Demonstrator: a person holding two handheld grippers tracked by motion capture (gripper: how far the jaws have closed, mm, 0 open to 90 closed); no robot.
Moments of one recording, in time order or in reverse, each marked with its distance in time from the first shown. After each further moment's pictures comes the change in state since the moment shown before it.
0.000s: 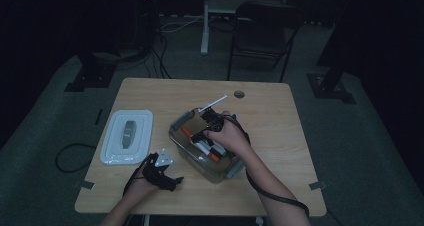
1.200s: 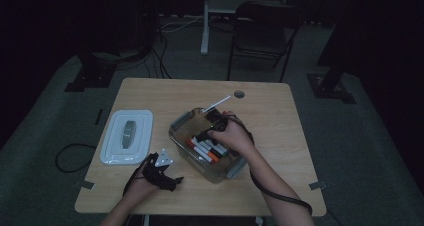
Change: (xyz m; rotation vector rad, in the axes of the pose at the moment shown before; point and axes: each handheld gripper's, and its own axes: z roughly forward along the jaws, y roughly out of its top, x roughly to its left) left arm 0.000 0.000 0.000 -0.001 0.001 0.000; right arm -0.019 -0.006 -0.011 -0.029 -0.062 -0.018
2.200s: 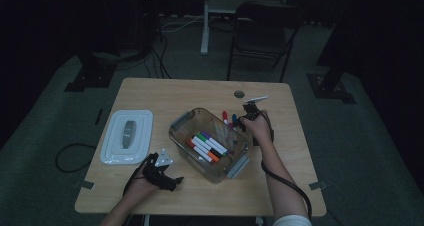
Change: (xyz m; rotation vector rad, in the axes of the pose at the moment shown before) left arm 0.000 0.000 0.000 -0.002 0.001 0.001; right arm -0.167 -0.042 0.020 -0.083 -0.277 0.459
